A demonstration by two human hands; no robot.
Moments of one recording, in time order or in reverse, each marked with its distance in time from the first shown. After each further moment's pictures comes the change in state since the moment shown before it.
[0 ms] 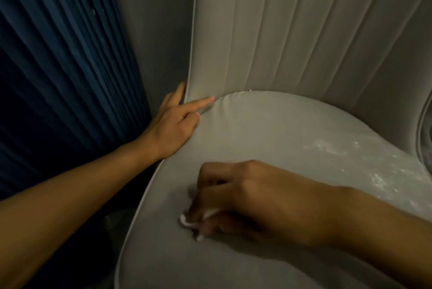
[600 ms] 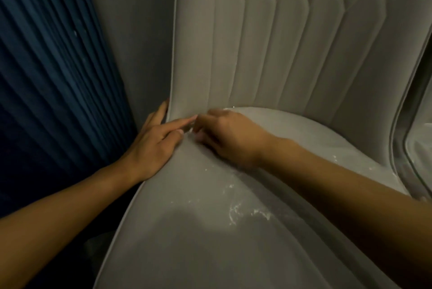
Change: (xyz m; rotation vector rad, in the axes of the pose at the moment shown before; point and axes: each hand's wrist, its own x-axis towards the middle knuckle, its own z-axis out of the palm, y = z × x) left_hand 0.002 0.000 0.001 -0.045 0.028 0.029; right_hand 0.044 0.109 -0.024 -0.321 0.328 0.343
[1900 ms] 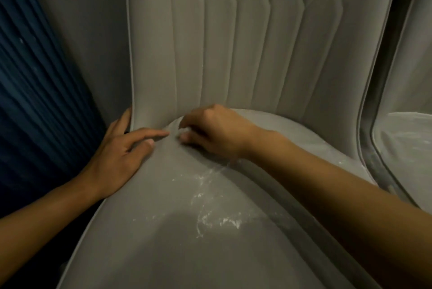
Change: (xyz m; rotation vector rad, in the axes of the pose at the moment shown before) left_hand -0.001 0.001 -0.002 0.042 -0.001 0.043; right_hand -0.008 0.027 -0.022 -0.025 -0.030 0.032
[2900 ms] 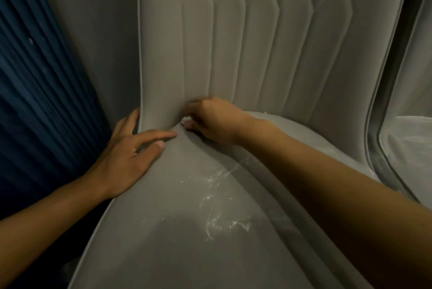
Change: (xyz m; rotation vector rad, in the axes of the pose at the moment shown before) left_hand 0.000 0.001 -0.004 0.014 -0.026 -0.016; right_hand 0.038 0.006 0.005 -0.101 -0.075 0.138
